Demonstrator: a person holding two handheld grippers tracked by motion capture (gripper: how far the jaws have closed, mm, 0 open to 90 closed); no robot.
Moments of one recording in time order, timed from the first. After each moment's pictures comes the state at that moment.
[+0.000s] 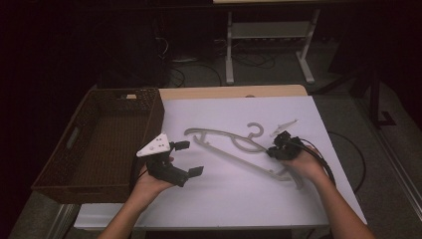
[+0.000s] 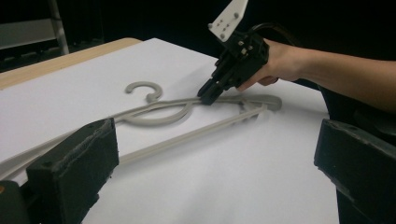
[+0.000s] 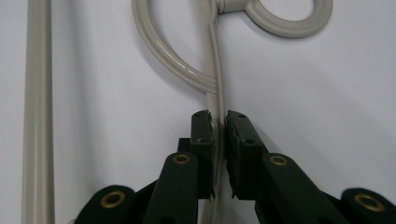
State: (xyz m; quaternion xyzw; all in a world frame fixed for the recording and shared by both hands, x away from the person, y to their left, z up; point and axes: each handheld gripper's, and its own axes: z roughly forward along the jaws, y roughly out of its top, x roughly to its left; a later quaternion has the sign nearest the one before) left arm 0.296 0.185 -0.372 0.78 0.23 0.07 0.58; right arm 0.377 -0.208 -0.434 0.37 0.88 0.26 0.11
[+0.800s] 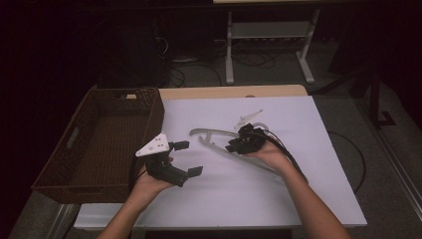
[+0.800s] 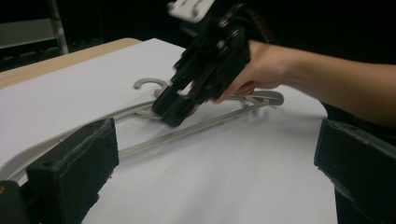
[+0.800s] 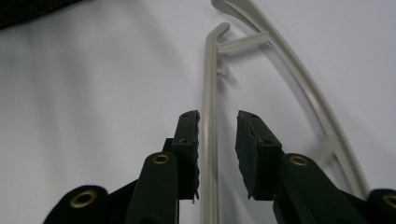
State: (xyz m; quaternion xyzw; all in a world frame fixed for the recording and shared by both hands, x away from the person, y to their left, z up) left arm 0.296 0.187 -0.371 0.78 0.23 0.07 0.58; right arm 0.398 -0.099 -0.412 0.27 0.89 0.37 0.03
